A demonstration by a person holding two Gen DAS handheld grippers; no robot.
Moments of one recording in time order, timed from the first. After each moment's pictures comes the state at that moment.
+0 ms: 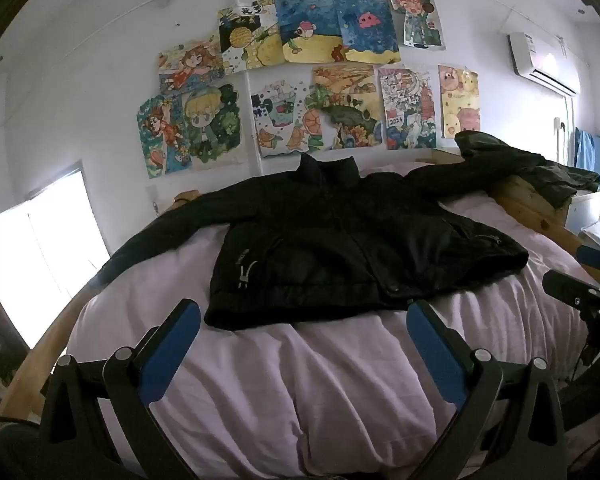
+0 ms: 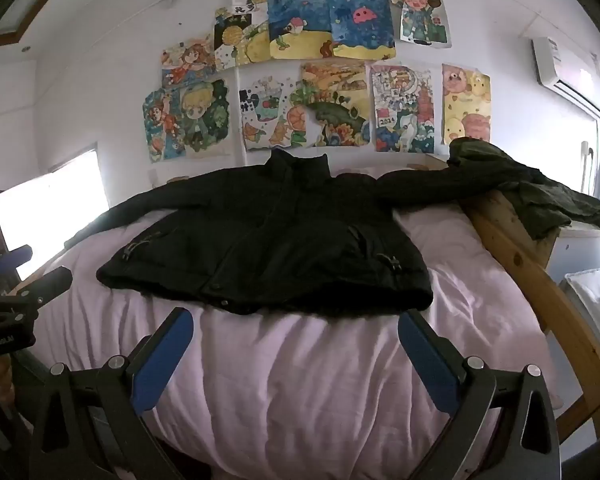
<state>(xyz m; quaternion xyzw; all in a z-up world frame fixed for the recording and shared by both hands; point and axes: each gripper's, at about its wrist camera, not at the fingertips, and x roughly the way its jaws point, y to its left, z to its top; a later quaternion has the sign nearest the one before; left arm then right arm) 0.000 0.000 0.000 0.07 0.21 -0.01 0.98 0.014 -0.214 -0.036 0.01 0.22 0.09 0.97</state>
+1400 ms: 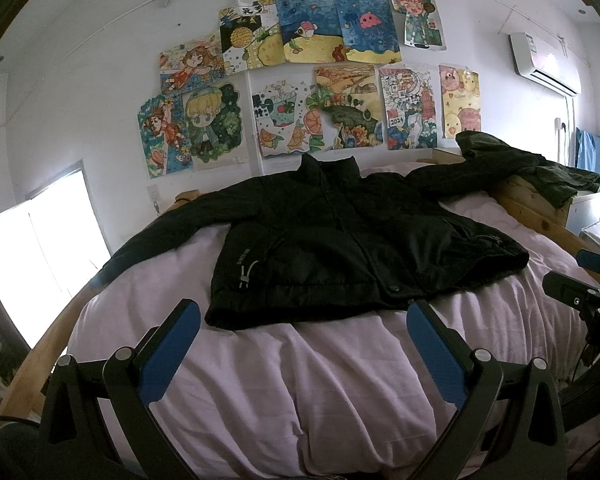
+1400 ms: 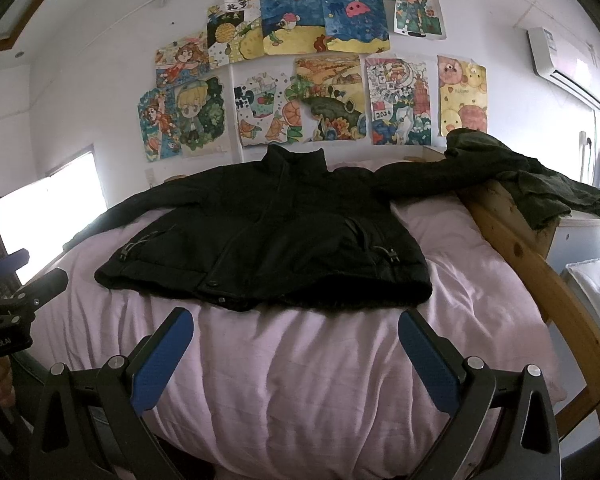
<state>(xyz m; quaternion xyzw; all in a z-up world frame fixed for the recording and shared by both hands) 0.000 0.000 0.000 0.07 0.21 -0.01 0.97 0.017 -0.216 -0.038 0.02 0.23 0.09 0.97</state>
